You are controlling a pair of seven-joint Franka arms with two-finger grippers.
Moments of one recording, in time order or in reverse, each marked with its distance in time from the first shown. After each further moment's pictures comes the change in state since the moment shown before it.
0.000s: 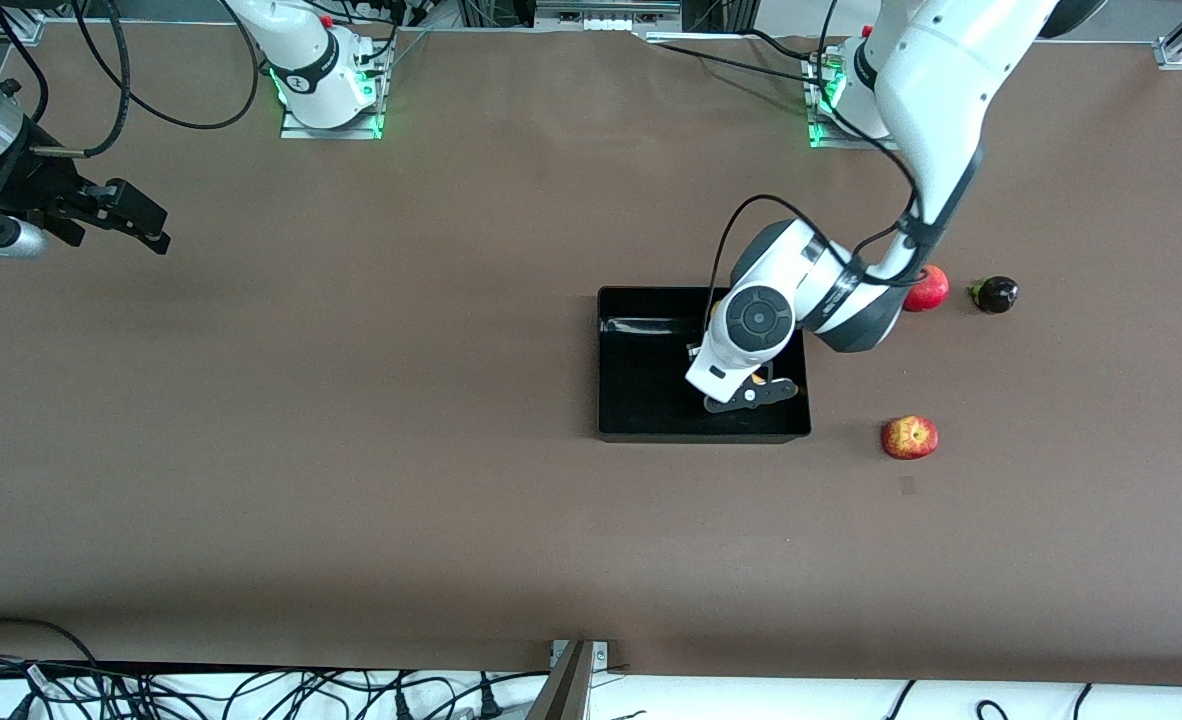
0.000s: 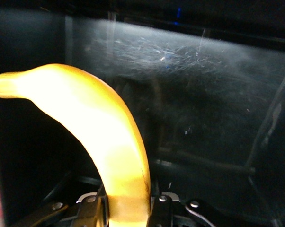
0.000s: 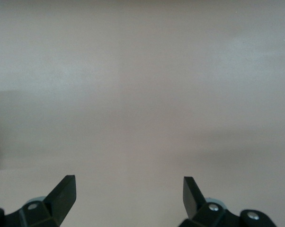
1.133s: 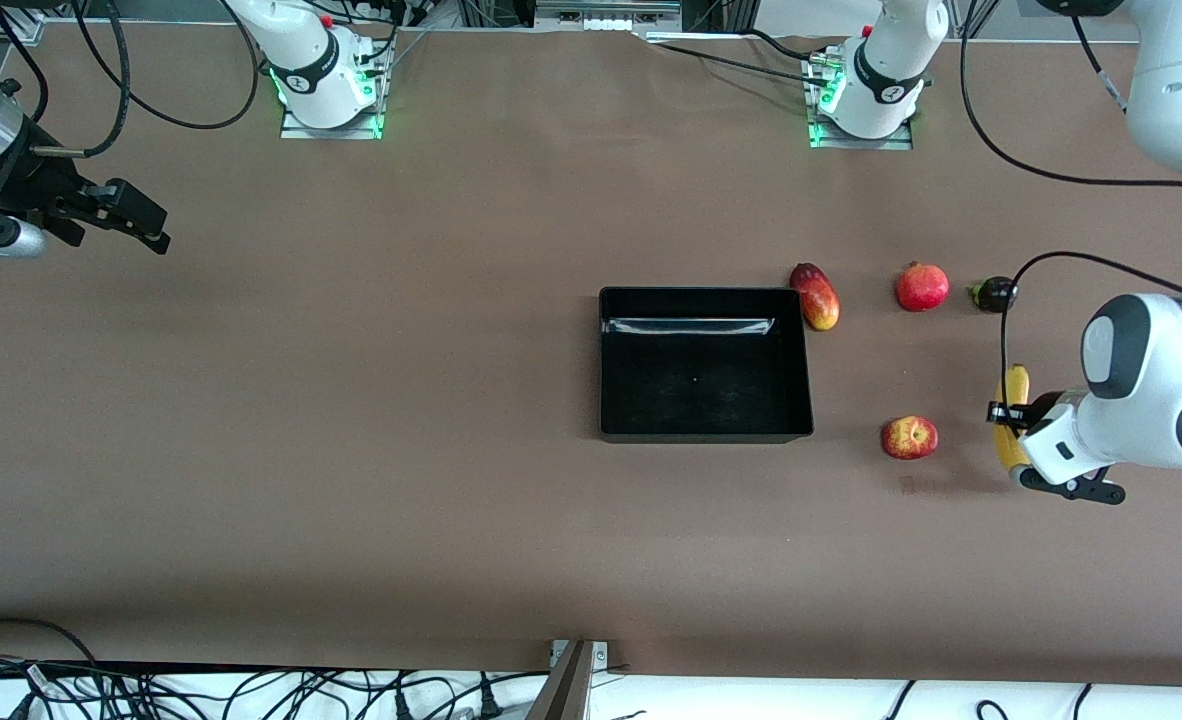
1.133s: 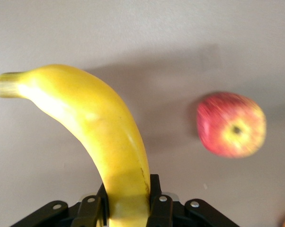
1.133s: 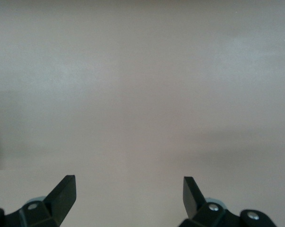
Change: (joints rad) left arm 0.494 0.100 0.110 0.158 0.117 0.023 0.943; right arm 0.000 0.000 0.000 0.001 0.000 0.000 0.000
